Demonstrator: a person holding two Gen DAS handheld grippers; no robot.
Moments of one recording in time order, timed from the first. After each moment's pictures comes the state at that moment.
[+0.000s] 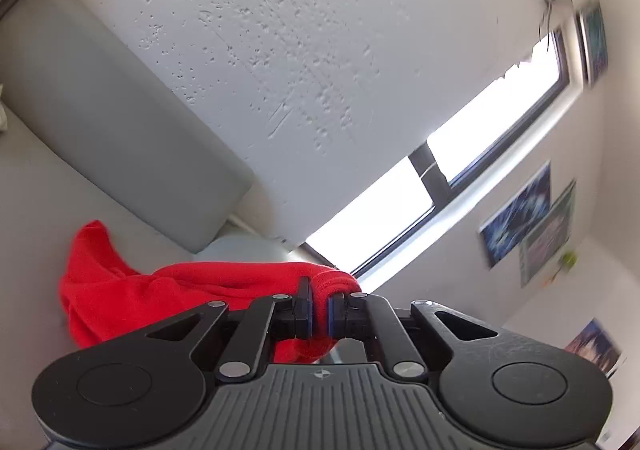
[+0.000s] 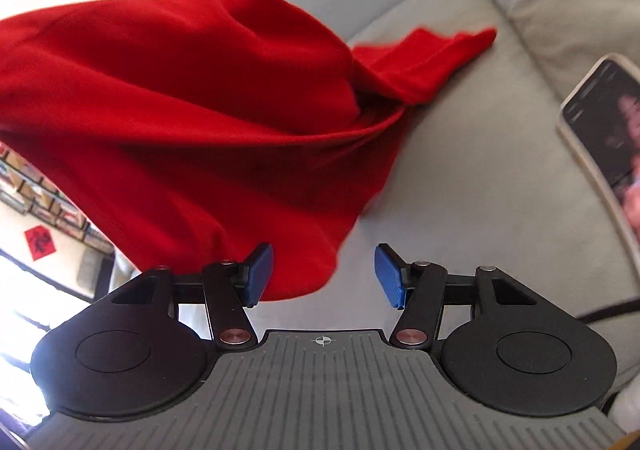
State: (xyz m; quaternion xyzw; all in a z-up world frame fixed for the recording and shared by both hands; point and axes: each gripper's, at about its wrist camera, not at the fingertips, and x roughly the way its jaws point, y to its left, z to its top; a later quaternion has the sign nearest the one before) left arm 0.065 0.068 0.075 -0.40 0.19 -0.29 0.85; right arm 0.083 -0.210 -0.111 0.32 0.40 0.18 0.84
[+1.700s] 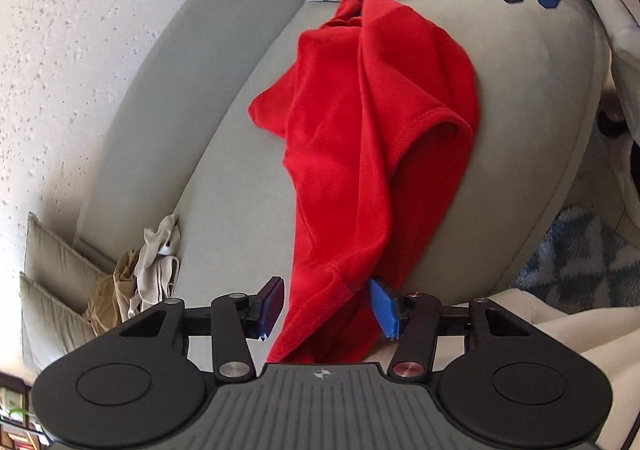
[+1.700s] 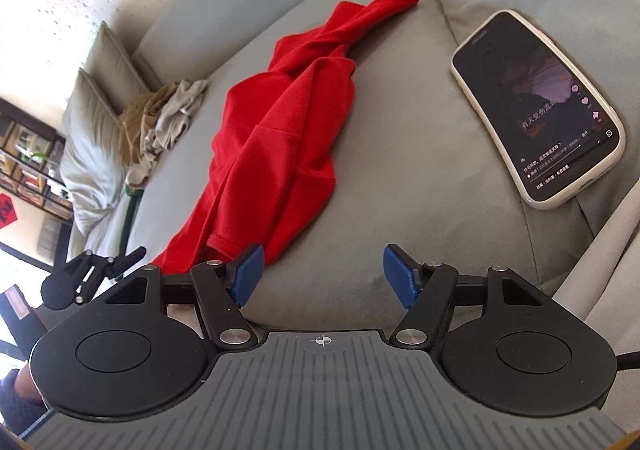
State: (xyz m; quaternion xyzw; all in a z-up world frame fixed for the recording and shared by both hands) left arm 0.000 0.026 -0.120 0.47 0.34 -0.13 0.81; right arm 0.033 -0.249 -0.134 0.28 0.48 0.16 0.82
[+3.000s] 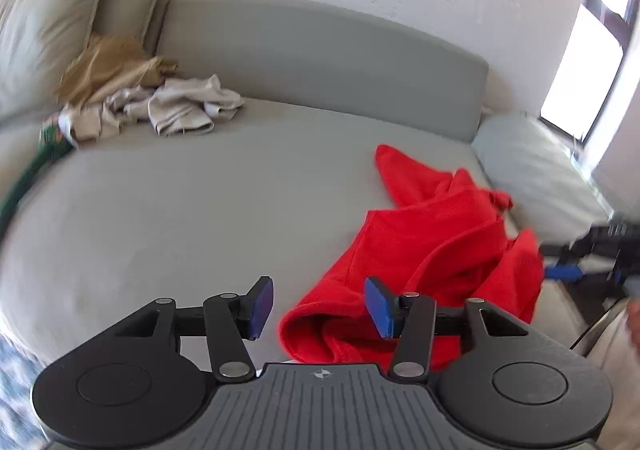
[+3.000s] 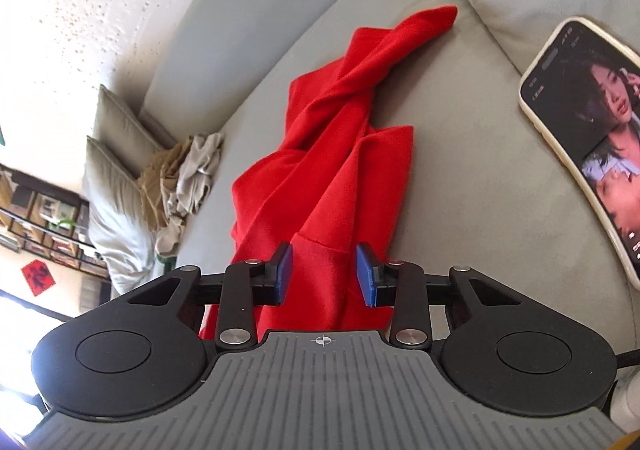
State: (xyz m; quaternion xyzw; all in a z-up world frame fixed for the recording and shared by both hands) left arm 0.035 0.162 -0.077 -0.02 0.35 -0.06 0.93; right arm 0.111 -0.229 -0.145 0.38 0.45 0.16 0.79
